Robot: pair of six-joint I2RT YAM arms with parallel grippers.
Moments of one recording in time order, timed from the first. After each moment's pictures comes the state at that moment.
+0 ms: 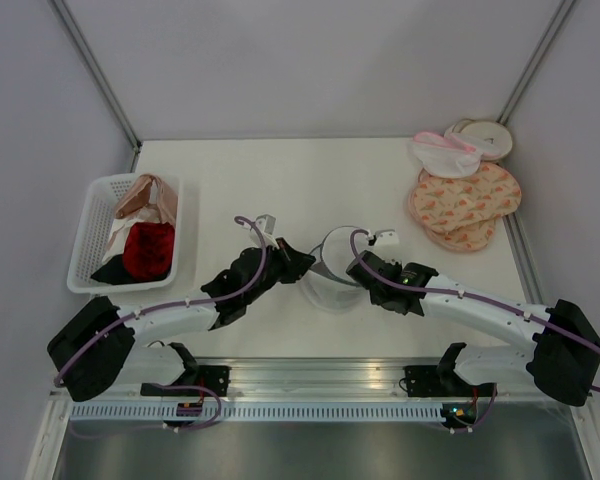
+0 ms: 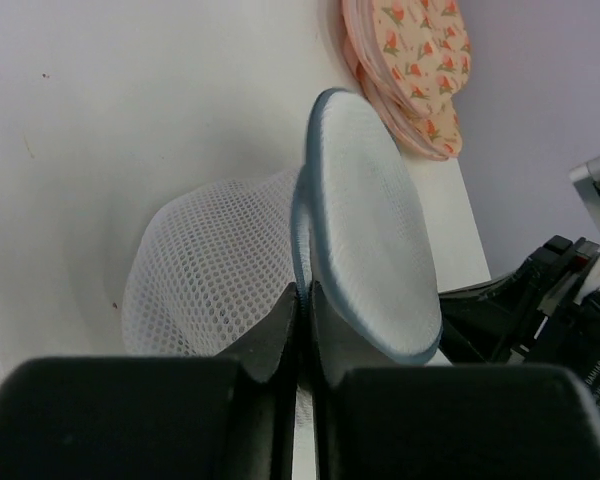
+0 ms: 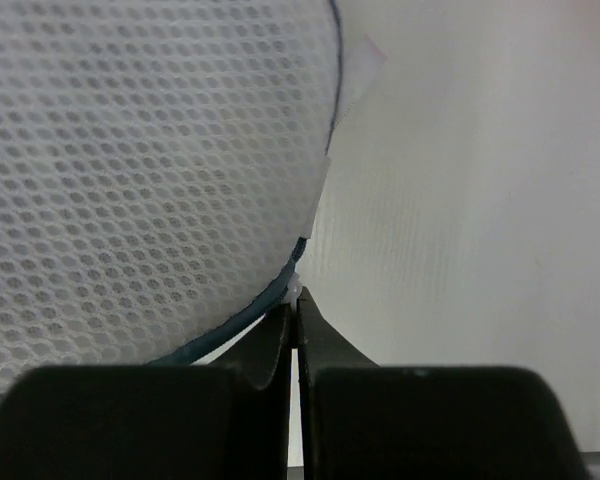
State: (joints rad) left arm -0.86 1.28 0.50 0.50 -0.15 -0.85; right arm 0.91 1.22 0.77 -0.72 0.56 0.71
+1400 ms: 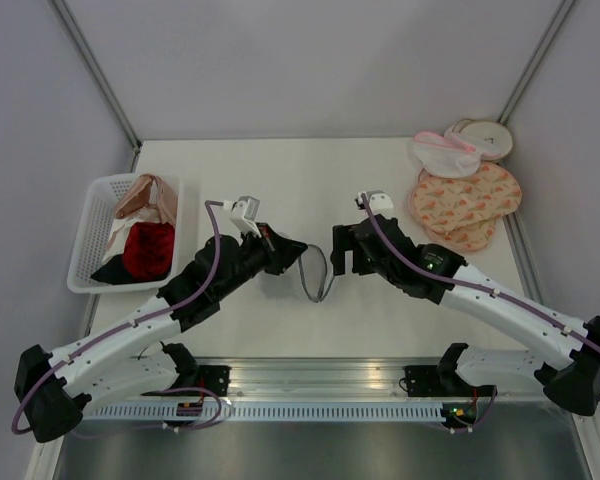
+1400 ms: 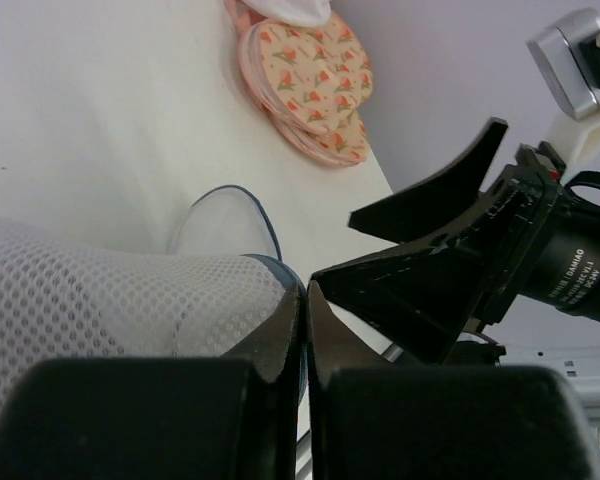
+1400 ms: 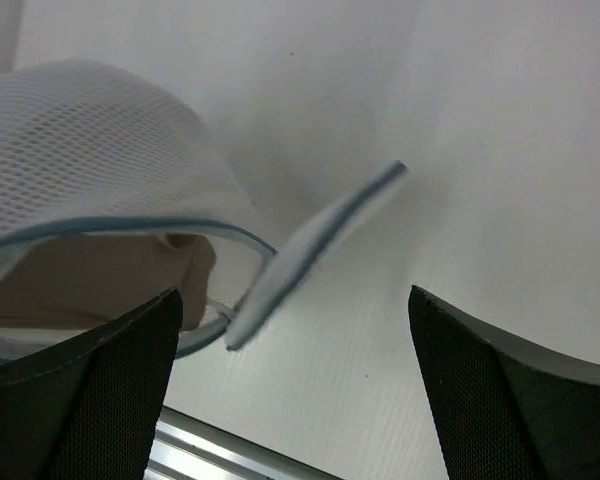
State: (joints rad) left arm -0.86 0.91 0.67 0.08 -0.09 -0.74; right arm 0.90 1.13 1.03 -0.63 0.39 0.58
